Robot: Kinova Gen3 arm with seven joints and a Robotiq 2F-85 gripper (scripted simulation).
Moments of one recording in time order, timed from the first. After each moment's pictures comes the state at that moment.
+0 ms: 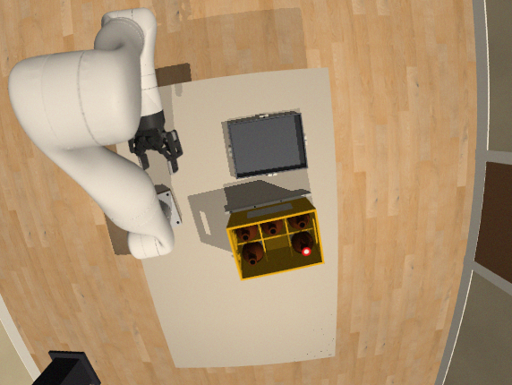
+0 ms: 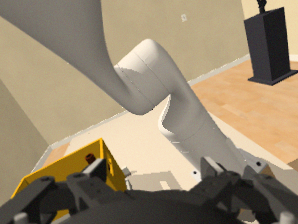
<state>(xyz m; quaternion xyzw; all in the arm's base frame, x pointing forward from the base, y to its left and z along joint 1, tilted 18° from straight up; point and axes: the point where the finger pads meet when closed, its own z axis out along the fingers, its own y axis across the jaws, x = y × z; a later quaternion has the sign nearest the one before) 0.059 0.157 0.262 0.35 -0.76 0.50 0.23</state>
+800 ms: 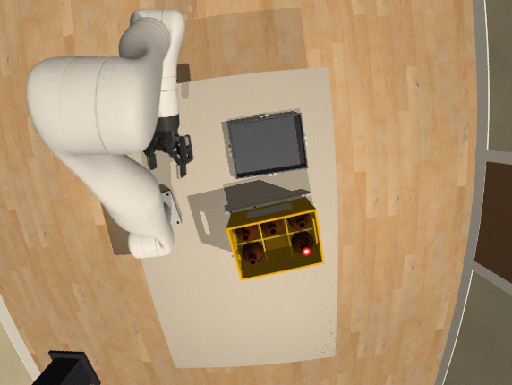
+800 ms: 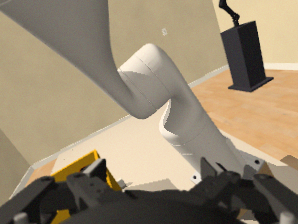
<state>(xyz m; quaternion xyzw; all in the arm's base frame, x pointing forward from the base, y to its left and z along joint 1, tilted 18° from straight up) 0.076 0.148 0.270 0.30 -0.78 0.48 0.26</state>
